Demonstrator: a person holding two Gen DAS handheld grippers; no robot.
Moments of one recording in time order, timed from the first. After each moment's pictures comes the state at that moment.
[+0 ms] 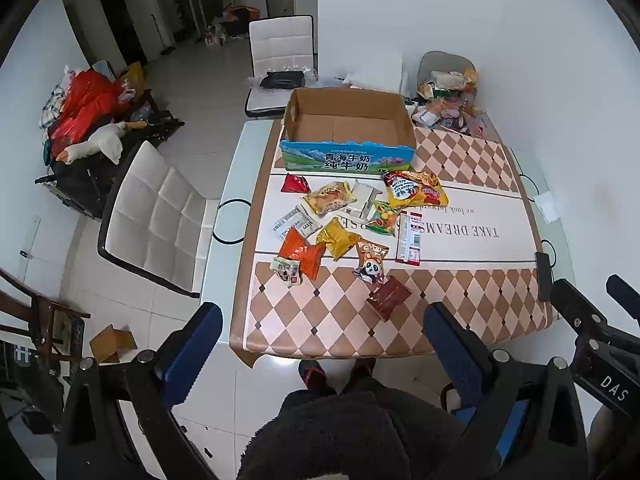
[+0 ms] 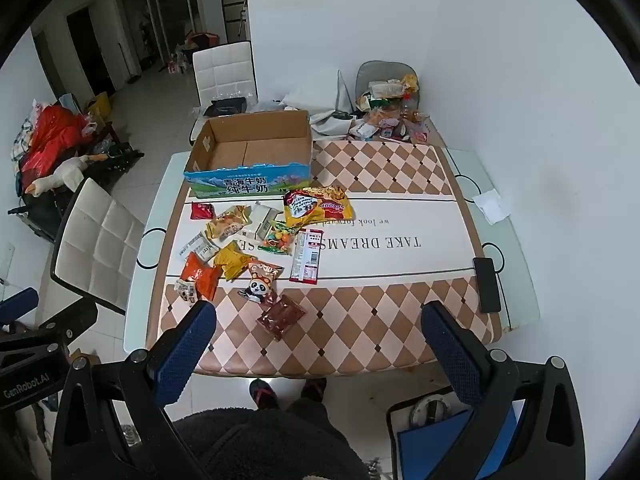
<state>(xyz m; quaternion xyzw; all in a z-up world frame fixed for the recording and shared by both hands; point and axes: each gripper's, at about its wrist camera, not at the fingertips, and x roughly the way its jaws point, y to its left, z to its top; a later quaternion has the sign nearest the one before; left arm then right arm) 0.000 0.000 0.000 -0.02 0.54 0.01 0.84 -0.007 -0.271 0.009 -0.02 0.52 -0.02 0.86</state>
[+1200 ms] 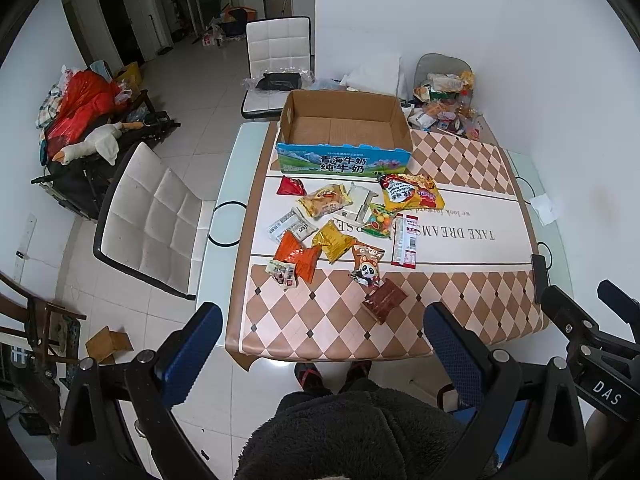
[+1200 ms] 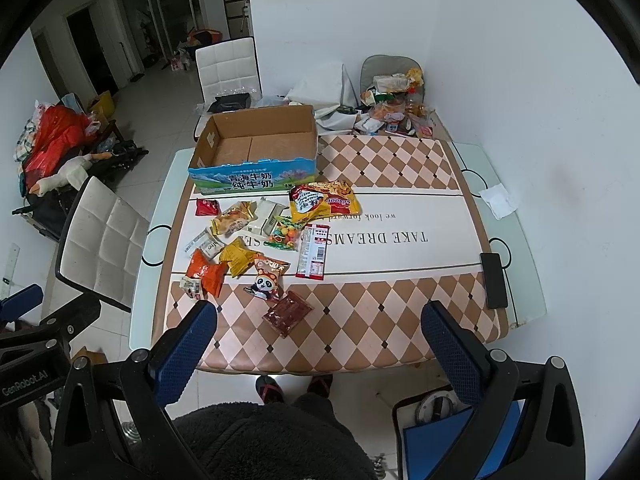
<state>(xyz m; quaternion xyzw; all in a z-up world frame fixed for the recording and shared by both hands) 0.000 0.000 0.000 -0.02 0.54 0.01 0.84 -0.004 -0.270 0.004 -0.01 0.52 -0.01 0.85</state>
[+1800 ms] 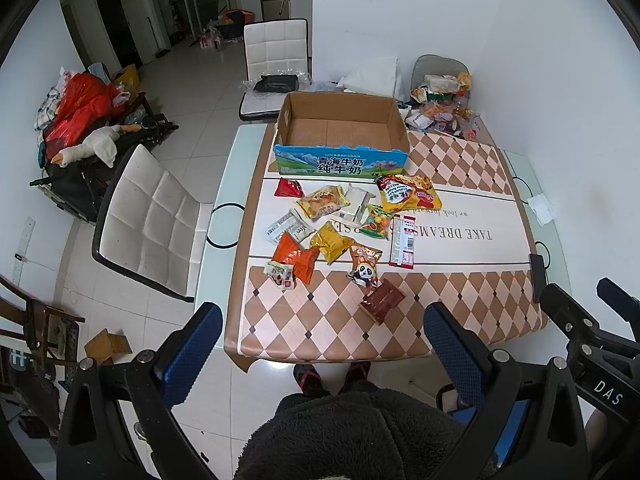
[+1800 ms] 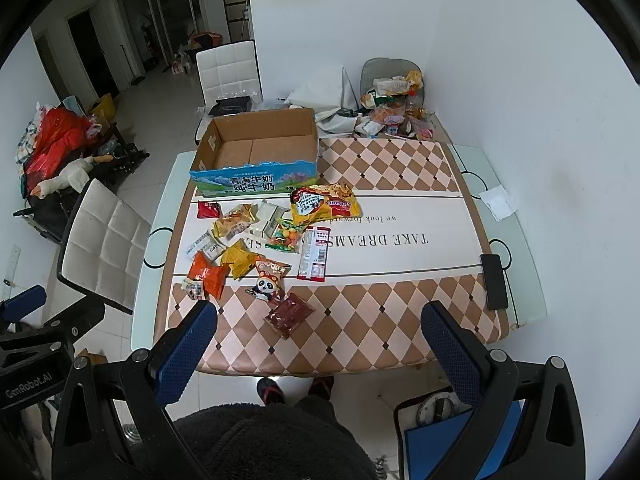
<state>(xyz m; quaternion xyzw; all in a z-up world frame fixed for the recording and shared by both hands) 0.013 -0.020 0.006 -0.02 0.54 0.01 0.84 -0.004 -0.268 0.004 0.00 0.52 -0.01 0.85</state>
